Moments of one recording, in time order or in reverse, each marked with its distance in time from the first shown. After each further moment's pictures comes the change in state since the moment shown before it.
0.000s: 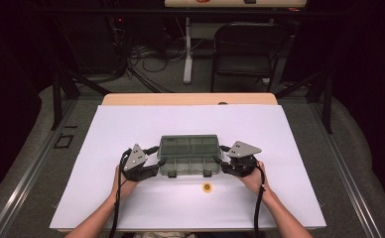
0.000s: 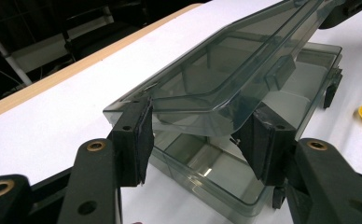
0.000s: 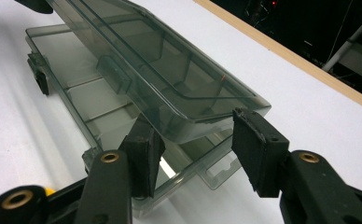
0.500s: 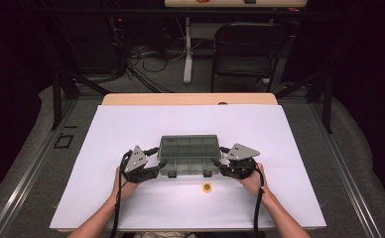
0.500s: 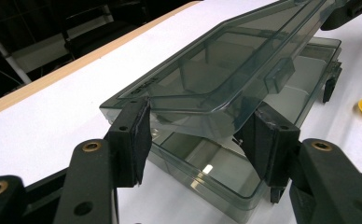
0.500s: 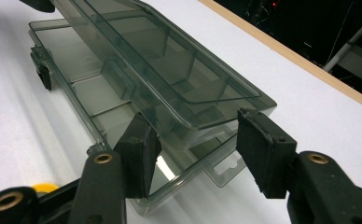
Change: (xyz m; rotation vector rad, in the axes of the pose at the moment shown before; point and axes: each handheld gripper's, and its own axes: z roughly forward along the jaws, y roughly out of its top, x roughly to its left) left arm -0.003 -0.004 0.001 0.002 0.001 0.005; right arm 0.005 -0.004 0.001 0.003 0.000 -0.014
